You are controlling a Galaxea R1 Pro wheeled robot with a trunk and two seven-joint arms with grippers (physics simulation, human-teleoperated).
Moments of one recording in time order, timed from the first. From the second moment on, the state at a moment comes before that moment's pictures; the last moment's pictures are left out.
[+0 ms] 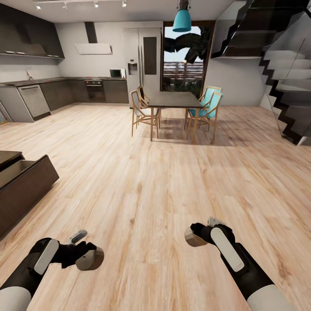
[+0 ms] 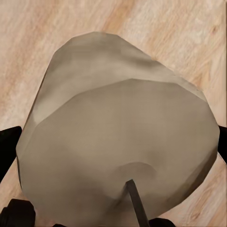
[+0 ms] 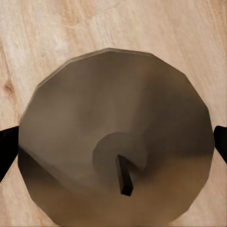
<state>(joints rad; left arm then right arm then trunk) -0.53 0.25 0.13 -0.81 0.65 0.96 0.02 -0.52 -0.10 0.28 -1.16 -1.00 0.60 -0.69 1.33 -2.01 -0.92</state>
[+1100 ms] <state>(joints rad) -0.53 0.26 0.13 -0.81 0.65 0.96 0.02 -0.52 -0.10 0.28 -1.16 -1.00 0.60 -0.69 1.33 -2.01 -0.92</state>
